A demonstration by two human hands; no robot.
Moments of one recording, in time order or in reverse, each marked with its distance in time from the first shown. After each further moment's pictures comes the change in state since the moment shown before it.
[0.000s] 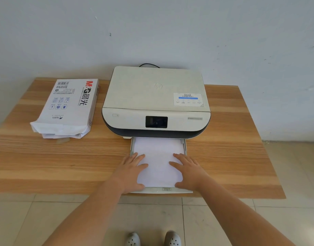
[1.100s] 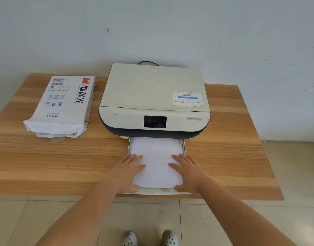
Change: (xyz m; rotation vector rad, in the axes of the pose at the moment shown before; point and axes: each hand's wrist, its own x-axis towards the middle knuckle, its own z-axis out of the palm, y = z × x) left_hand 0.005 -0.008 -0.002 0.125 -0.037 0.089; right_hand 0.005 0.011 0.007 -0.094 0.011 -0.059
